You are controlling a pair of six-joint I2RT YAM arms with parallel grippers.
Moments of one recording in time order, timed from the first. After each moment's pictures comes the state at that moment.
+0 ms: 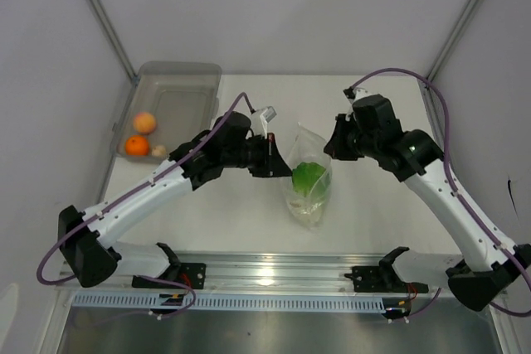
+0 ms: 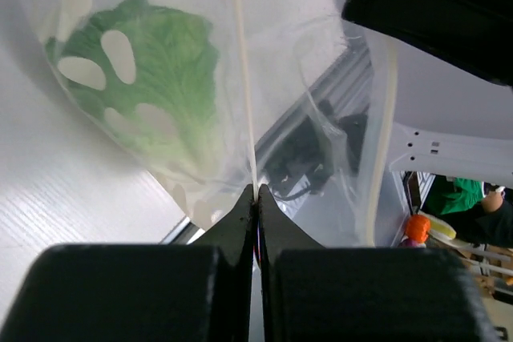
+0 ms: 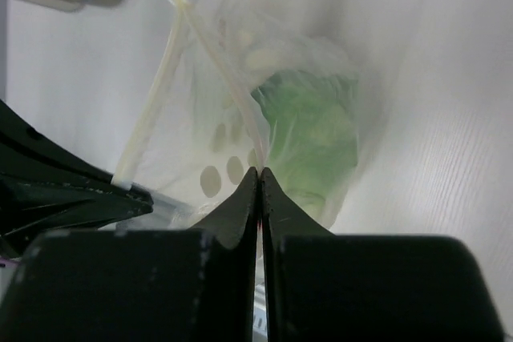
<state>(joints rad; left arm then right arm) -0.79 1.30 1.17 -0.45 0.38 -0.72 0.60 1.22 1.43 -0.93 0.00 0.51</state>
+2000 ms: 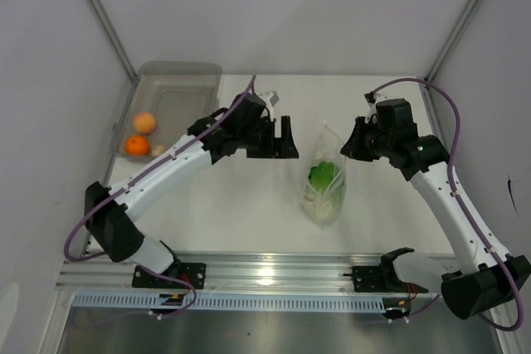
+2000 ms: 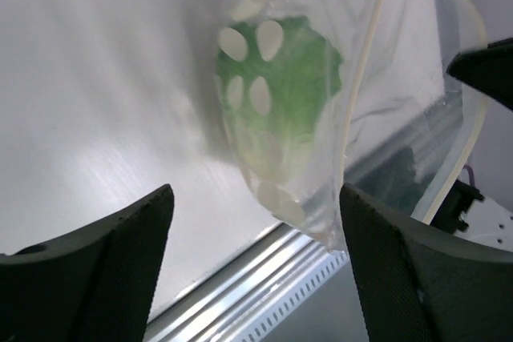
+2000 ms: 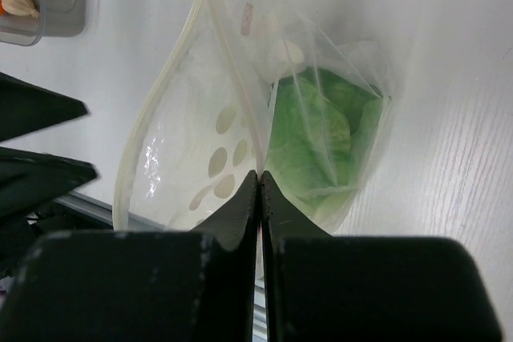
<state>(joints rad) -0.76 1.55 1.43 -0.64 0.21 -0.63 0.34 1.14 1.24 -0.82 -0.16 0.43</state>
